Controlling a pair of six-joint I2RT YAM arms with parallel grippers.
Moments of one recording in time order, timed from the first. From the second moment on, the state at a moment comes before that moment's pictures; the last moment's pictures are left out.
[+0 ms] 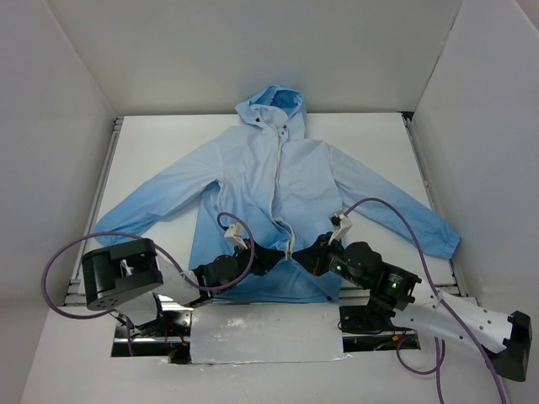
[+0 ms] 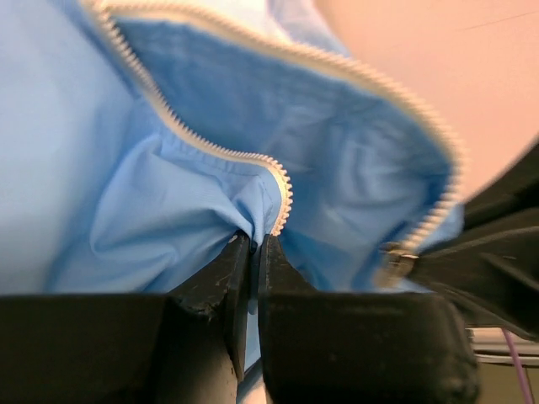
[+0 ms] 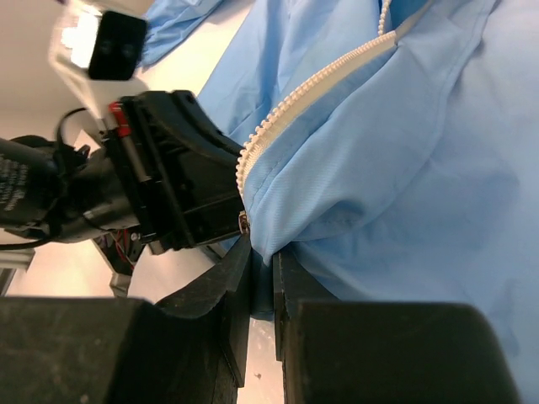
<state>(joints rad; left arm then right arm) -1.16 1.57 0.27 1.15 -0.38 -1.04 1.01 0.48 0.31 -0.13 0.16 0.73</state>
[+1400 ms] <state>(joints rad) -1.17 1.35 0.25 1.20 -0.42 -0.90 1.00 0.45 0.20 0.09 0.13 0.76</state>
